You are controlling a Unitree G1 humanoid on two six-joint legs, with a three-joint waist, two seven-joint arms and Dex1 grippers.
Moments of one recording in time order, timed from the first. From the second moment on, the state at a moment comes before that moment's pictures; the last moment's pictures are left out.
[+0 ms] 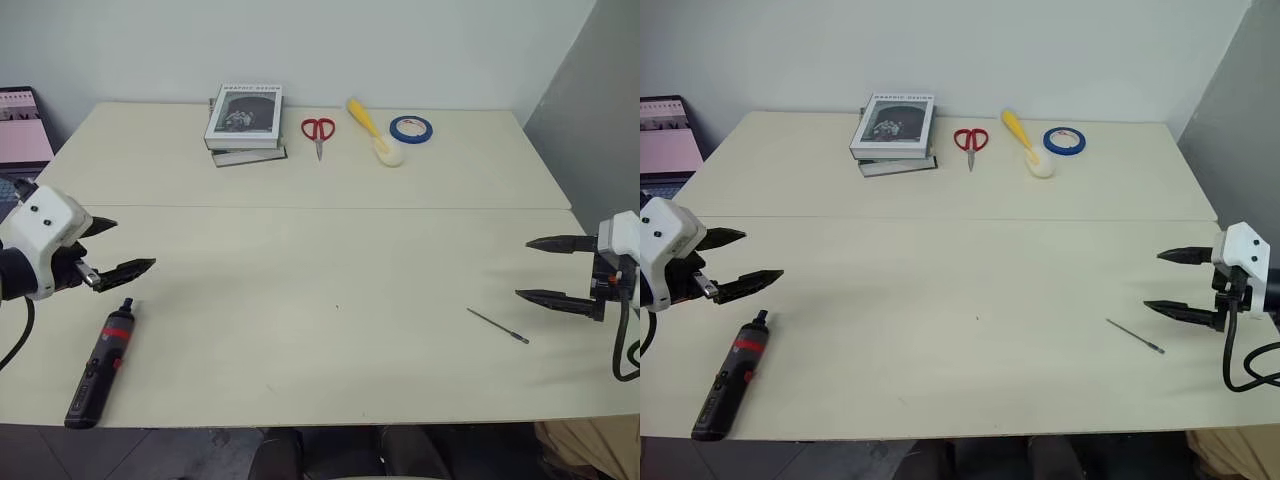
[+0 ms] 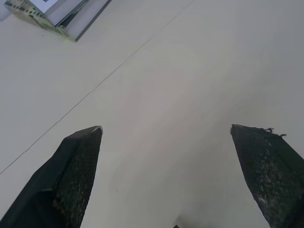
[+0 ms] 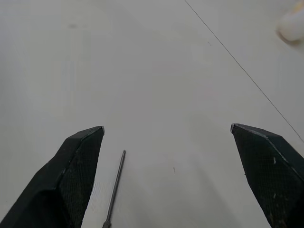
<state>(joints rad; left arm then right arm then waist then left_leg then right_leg) -0.07 1.13 0.47 -0.05 -0.33 0.46 -1.00 -0.17 -1.06 -0.27 0.03 0.44 0.18 1.33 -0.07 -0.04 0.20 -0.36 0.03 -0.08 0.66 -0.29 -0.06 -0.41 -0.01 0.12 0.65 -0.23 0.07</state>
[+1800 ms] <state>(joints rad) -0.16 1.21 0.26 -0.05 -0.44 1.49 -0.75 -0.80 -0.68 0.23 -0.05 0.52 0.34 1.51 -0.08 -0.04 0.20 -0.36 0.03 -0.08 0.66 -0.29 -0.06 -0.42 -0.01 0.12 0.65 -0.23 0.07</state>
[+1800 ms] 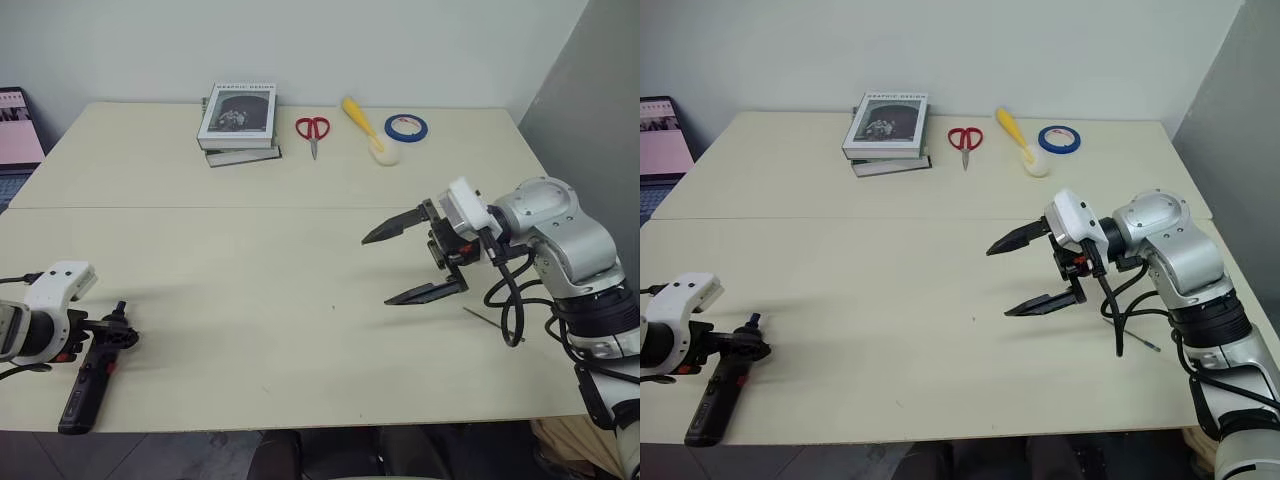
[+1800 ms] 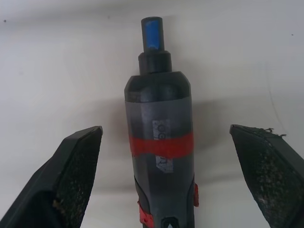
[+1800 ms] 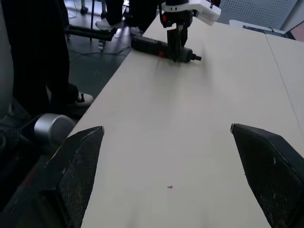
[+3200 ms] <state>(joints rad) -0.32 1.15 0.18 0.05 -0.47 1.51 -0.67 -0.78 -0.70 0.18 -0.10 0.57 0.36 1.50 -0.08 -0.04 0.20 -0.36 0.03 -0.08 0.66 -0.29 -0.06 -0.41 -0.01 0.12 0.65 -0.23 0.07</state>
